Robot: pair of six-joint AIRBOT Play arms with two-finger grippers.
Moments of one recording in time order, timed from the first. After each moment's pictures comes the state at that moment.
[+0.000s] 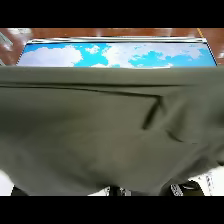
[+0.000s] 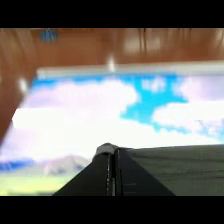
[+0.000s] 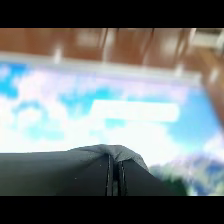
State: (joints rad) left arm 0.45 -0.61 1.84 1.17 -1.54 -1.35; right arm -0.18 -0.74 1.92 -1.44 1.63 1.39
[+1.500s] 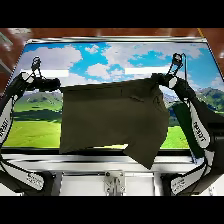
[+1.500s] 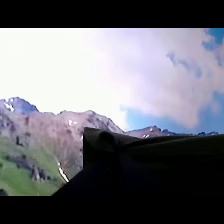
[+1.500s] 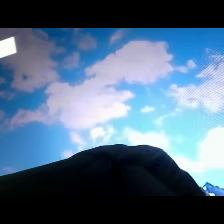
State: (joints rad) left arm 0.13 -1.78 1.48 1.13 -0.76 -1.38; right arm 0.01 -1.77 1.39 -1.24 0.32 1.53
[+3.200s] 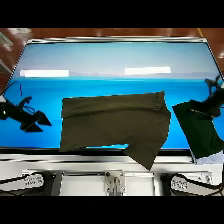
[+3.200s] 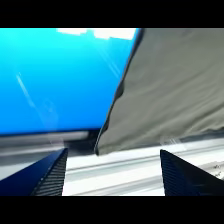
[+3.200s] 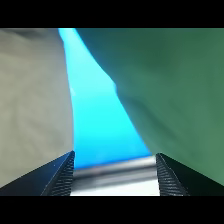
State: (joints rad) left arm 0.43 -1.38 0.95 1.15 -1.51 -1.32; right arm -0.40 -1.39 1.26 -1.49 1.50 1.45
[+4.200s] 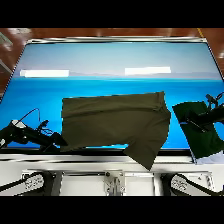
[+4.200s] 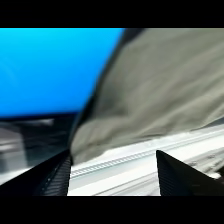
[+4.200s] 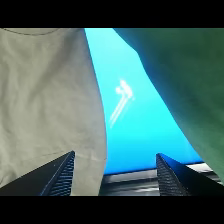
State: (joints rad) left arm 0.33 -1.30 0.52 0.99 -1.25 -1.29; right arm -0.50 -1.30 1.00 -1.27 1.34 1.41
